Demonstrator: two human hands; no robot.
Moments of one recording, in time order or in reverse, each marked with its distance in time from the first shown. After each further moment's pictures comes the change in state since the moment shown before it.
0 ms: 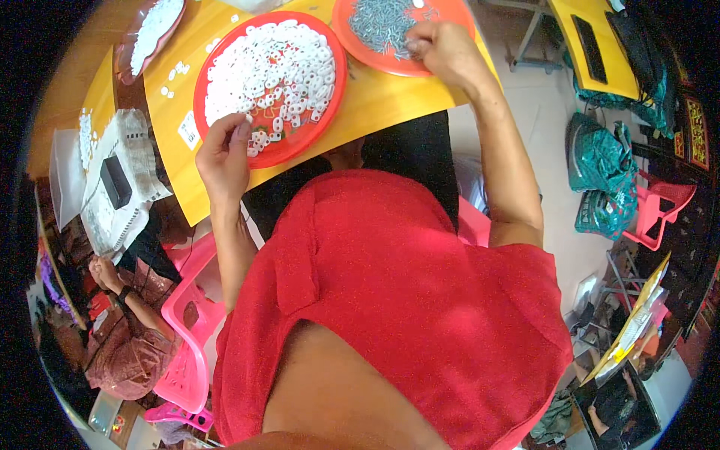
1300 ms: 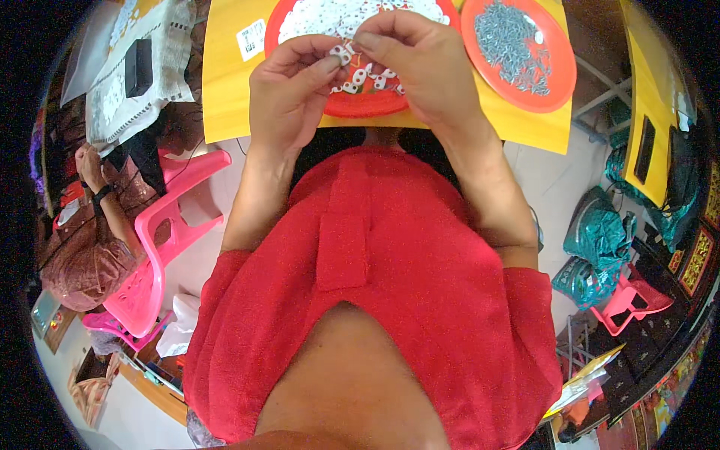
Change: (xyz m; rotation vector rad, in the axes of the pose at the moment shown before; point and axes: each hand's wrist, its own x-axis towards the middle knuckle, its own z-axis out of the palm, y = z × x) left_hand -0.003 0.012 0.005 -1.131 0.033 -0.237; right_hand -0.009 -0.136 0.084 1.161 -0.310 -0.113
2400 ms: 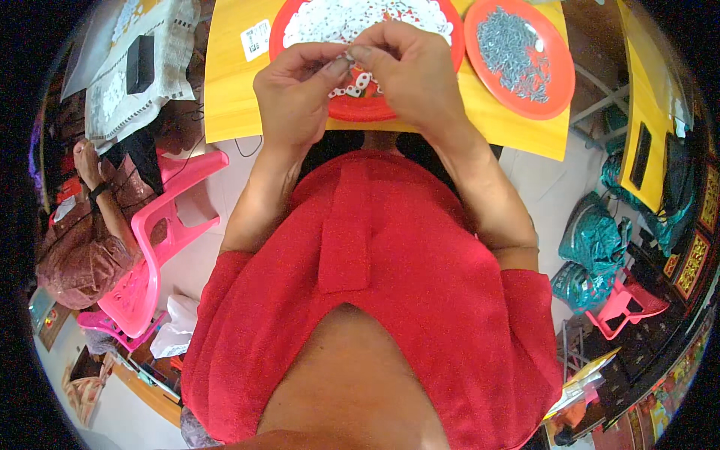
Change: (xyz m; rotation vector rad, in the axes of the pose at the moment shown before) left_hand -0.001 -0.006 0.008 0.351 0.157 0.084; right_hand -0.001 0.004 0.009 -0.358 0.086 -0.064
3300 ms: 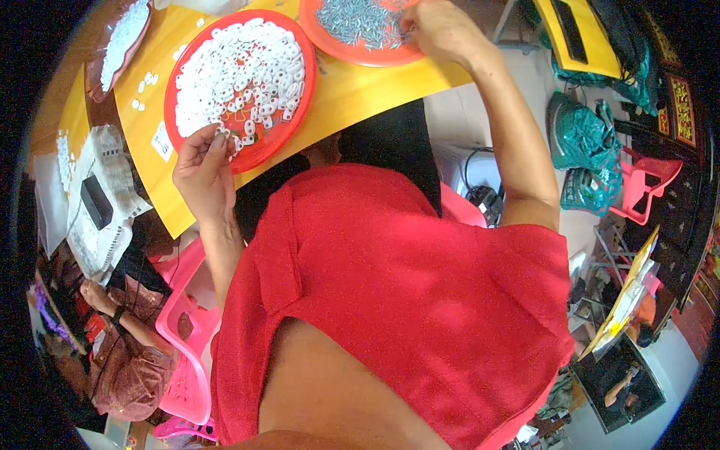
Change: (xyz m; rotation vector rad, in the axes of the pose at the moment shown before) left_hand -0.002 -0.011 -0.016 -0.053 -0.026 -0.149; right_hand -0.024 0.018 -0.198 -1.294 -0.018 0.219
